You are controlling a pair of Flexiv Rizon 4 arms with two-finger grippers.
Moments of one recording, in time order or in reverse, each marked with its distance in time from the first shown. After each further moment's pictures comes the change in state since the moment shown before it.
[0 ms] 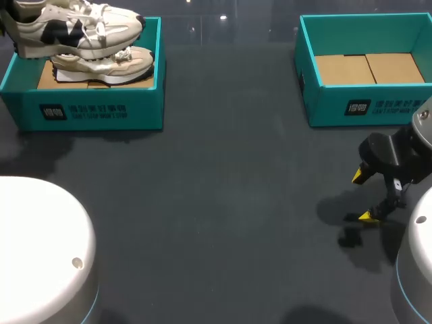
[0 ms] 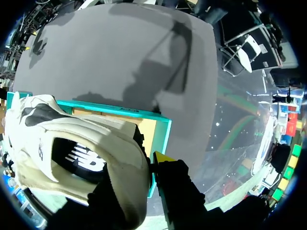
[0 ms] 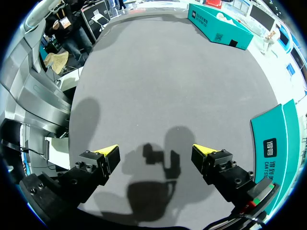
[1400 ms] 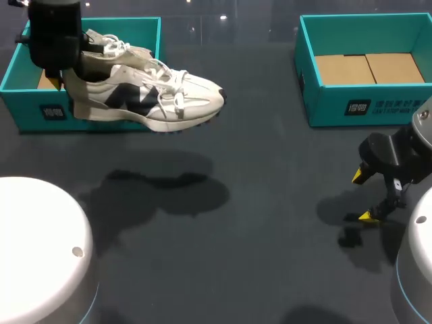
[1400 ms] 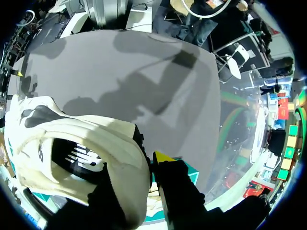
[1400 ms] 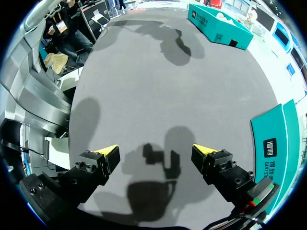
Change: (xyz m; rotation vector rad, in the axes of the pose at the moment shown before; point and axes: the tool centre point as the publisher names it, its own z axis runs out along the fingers) left arm -0.135 -0.224 -0.039 0.061 0.101 0.140; right arm 0.000 0.000 0.000 0.000 0.000 0.000
